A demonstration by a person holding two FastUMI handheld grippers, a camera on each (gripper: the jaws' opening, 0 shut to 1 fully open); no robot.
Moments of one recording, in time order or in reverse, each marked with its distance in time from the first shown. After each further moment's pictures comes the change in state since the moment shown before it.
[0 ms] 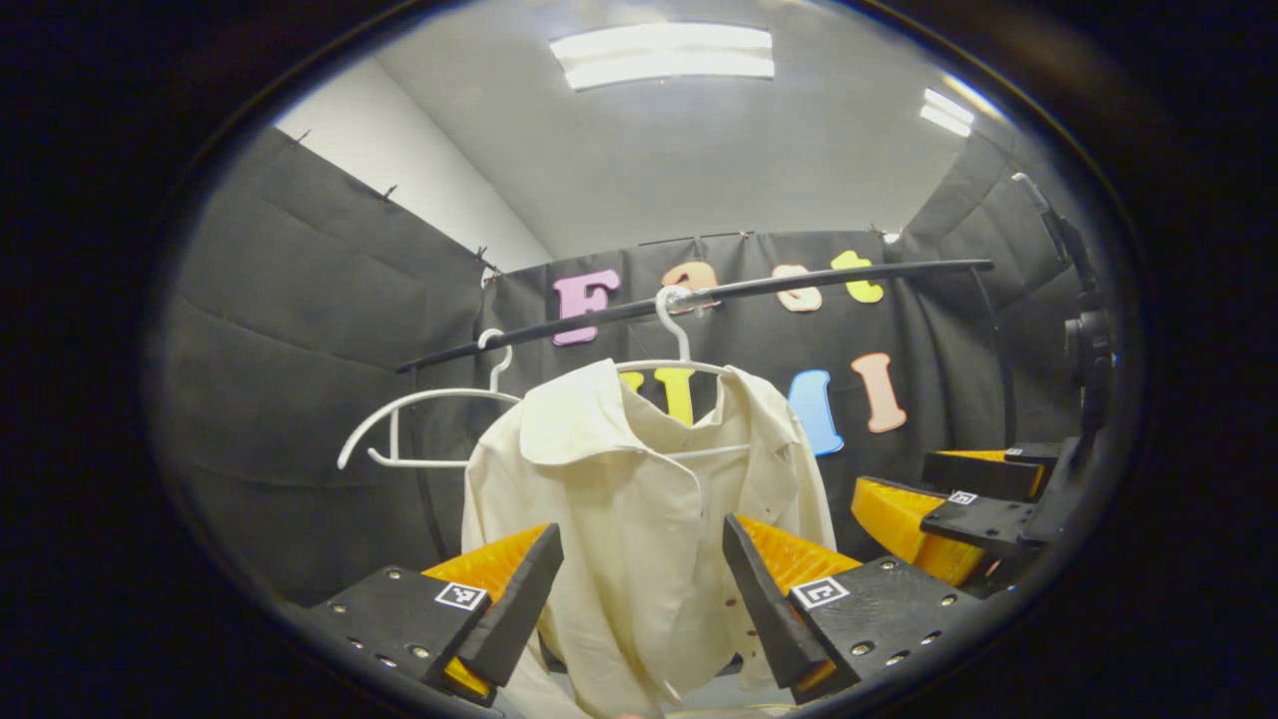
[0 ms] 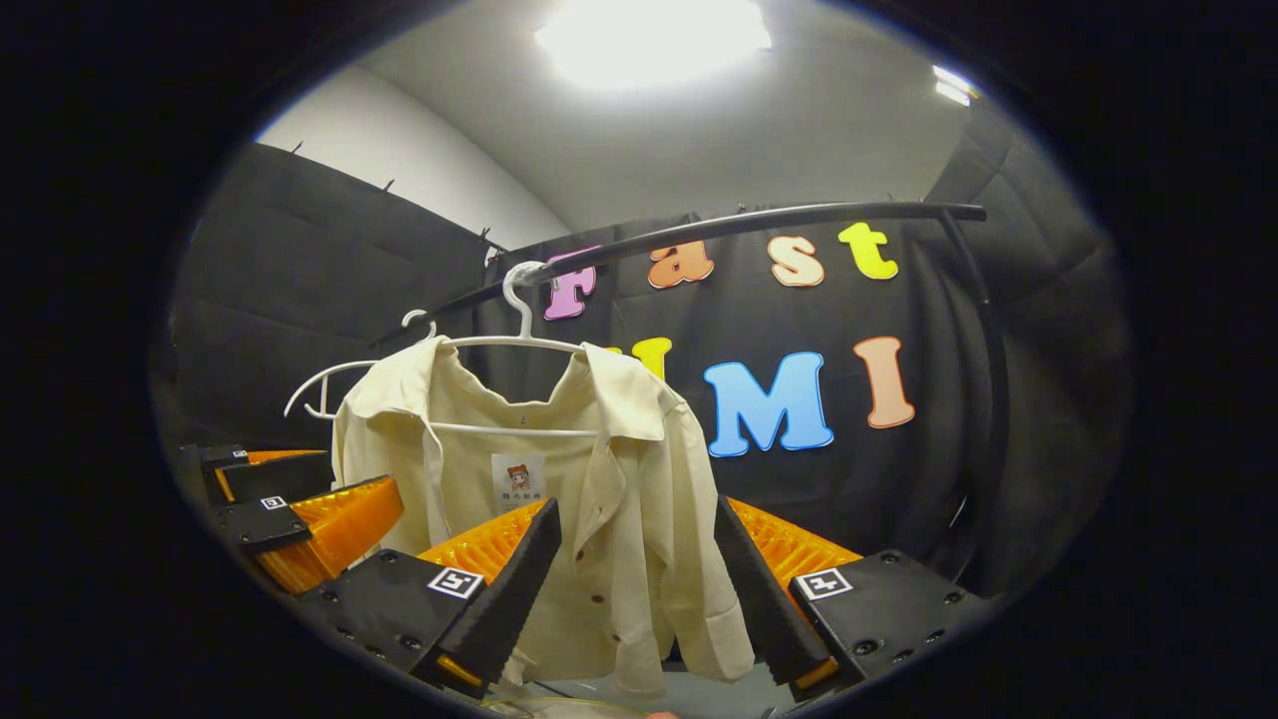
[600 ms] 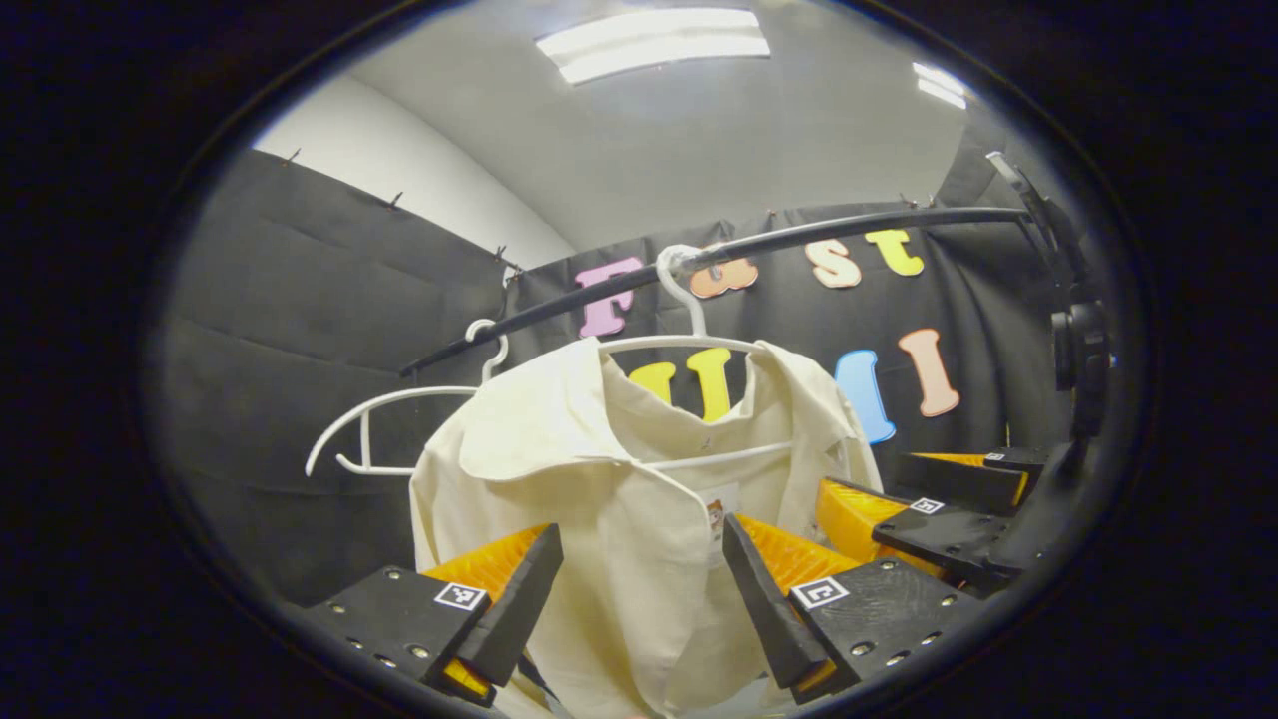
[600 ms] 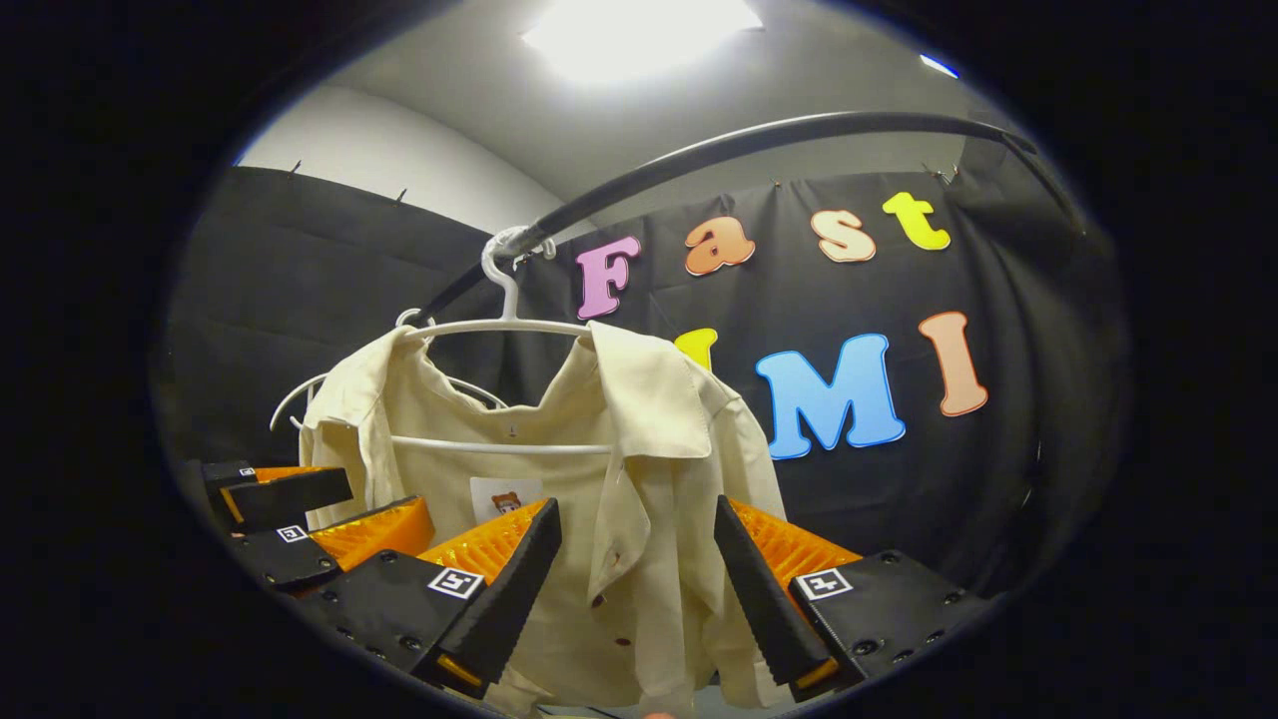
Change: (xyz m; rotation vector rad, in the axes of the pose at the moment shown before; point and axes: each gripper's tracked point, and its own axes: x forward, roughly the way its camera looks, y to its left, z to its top) left arm 0.070 -0.002 -0.020 0.059 0.029 0.139; right arm 0.102 0.011 -0.017 0.067 -0.001 0.143
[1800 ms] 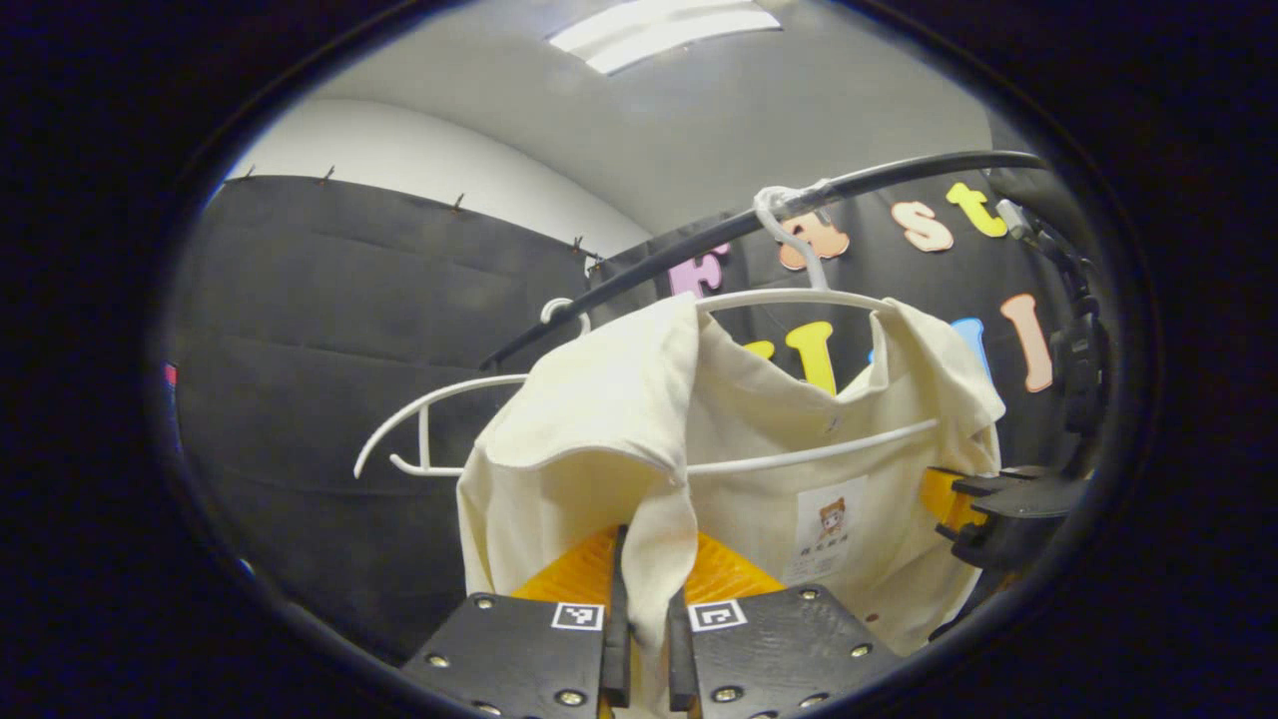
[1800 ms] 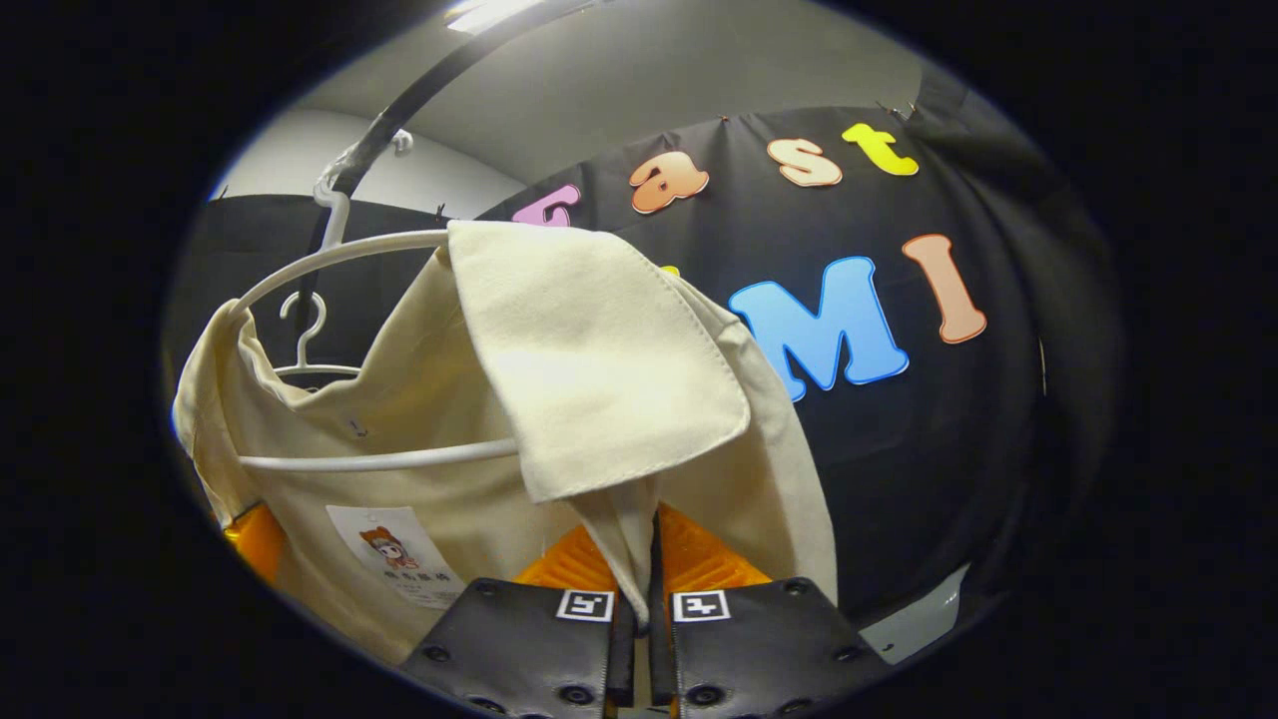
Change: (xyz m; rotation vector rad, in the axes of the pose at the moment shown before) left arm 0.039 0.047 -0.020 0.045 0.057 0.245; right arm 0.100 -0.017 -0.034 0.093 0.115 -0.114
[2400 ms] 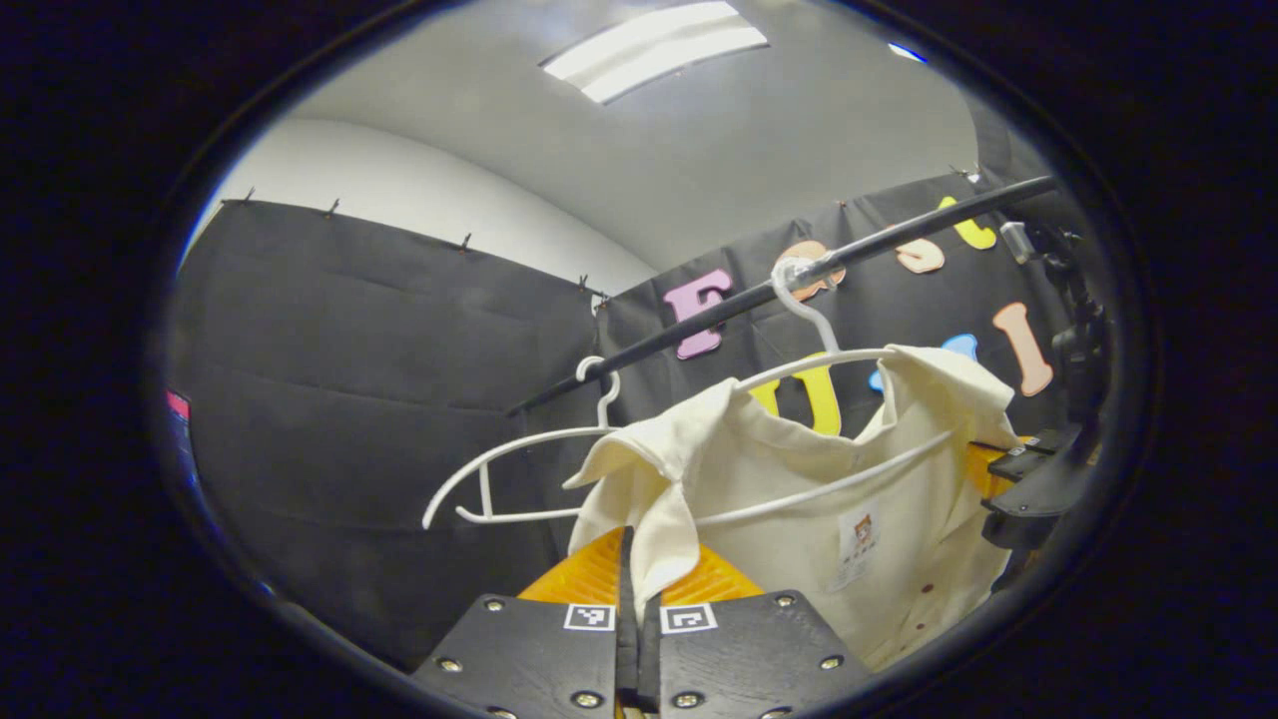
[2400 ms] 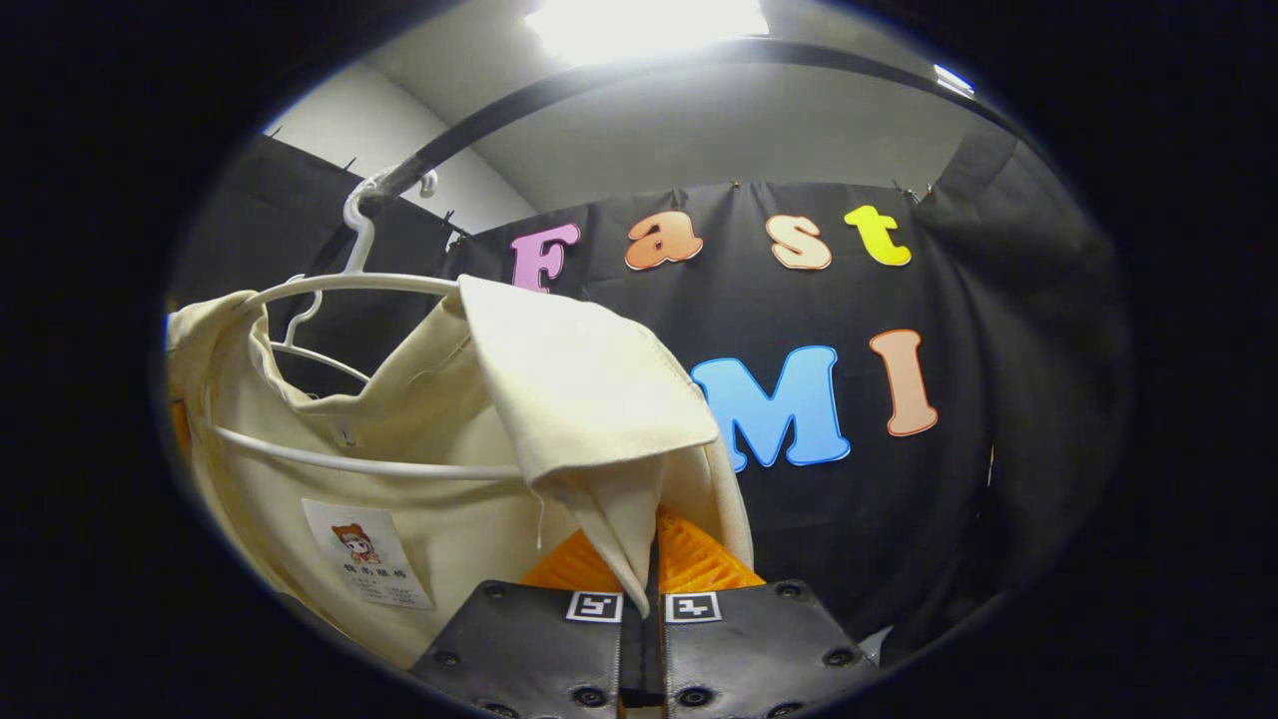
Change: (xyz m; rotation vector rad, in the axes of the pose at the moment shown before) left arm -0.043 0.040 0.050 0.062 -0.123 0.037; right arm -0.033 -0.050 0.043 -0.163 -0.162 -0.141
